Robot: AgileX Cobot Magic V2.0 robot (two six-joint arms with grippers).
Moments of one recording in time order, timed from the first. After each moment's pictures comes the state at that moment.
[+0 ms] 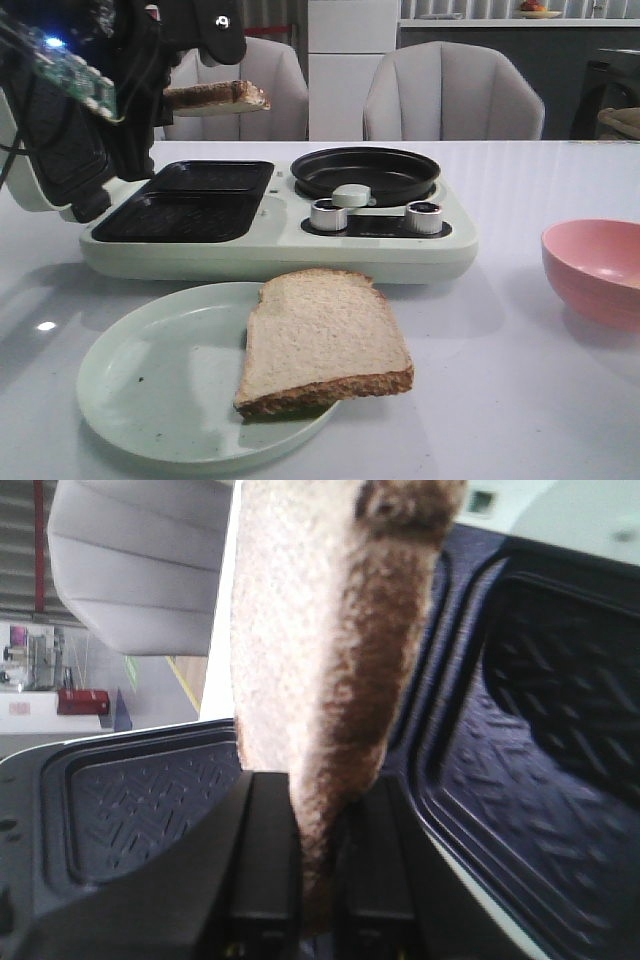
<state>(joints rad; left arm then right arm) -0.61 1.71 -1.08 1.62 0.53 -0.62 -0.05 0.68 -0.62 0.06 0.71 -0.03</state>
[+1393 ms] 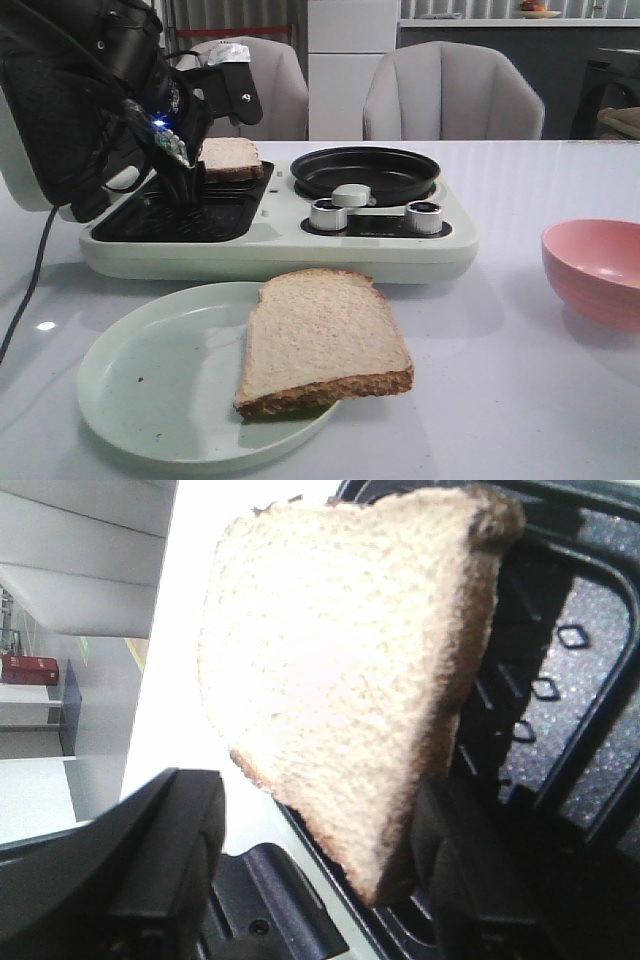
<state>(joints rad) -0.44 2.11 -1.46 1.63 0.38 -0.62 -0.05 0.68 -0.62 0.06 0.71 -0.03</state>
